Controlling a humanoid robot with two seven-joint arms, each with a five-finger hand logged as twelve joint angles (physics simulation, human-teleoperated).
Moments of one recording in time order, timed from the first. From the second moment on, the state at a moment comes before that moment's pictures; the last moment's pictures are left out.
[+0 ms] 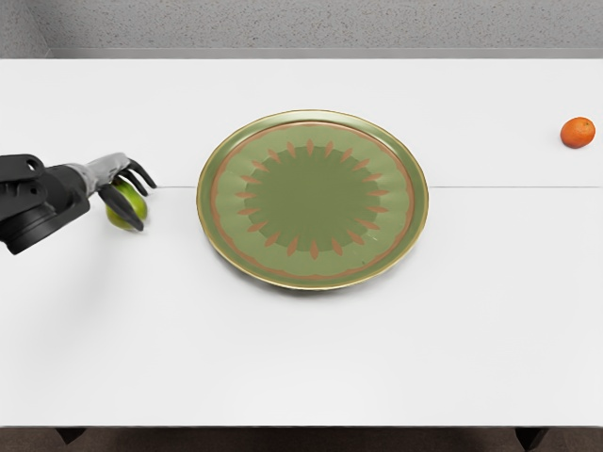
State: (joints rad) left arm -1.32 0.60 0.36 -1.17 0.51 0.24 0.29; right arm -0.06 0.00 -0.13 0.22 0.04 0.26 -0.12
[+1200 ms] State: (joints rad) left arm -1.35 0.57 0.07 -1.20 0.44 0.10 0.30; right arm -0.06 0.00 -0.13 0.22 0.04 0.26 -0.12
